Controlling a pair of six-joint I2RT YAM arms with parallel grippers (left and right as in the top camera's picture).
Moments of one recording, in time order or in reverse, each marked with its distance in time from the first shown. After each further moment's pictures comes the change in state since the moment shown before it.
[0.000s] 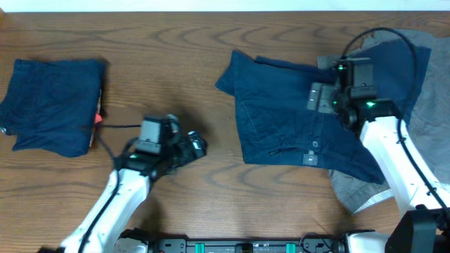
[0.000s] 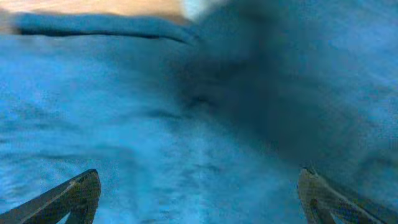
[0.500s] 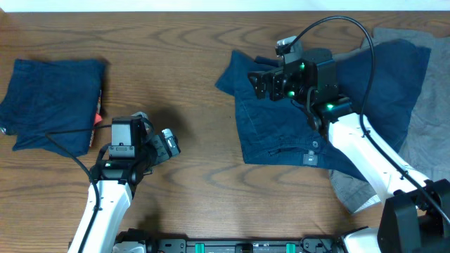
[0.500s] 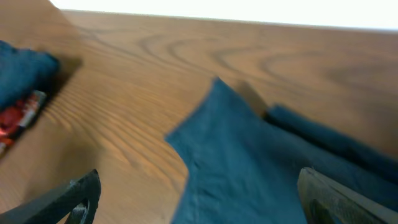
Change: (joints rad) left arm 0.249 -0.152 0.001 -0.127 -0.141 0.190; right arm 0.234 0.088 -0.001 0.504 -0.394 -0.068
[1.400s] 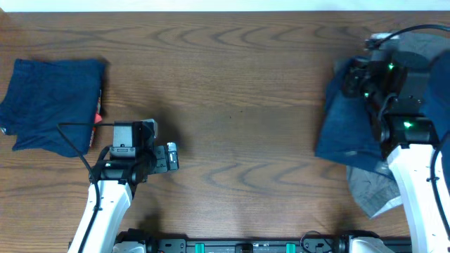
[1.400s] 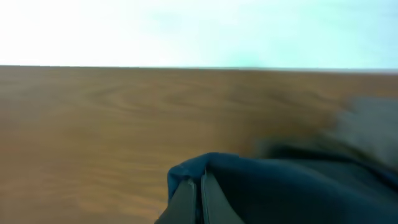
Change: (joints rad) left arm 0.000 0.000 0.000 -0.094 -0.045 0.327; right arm -0.317 -0.312 -0.001 -0.208 0.068 -0.141
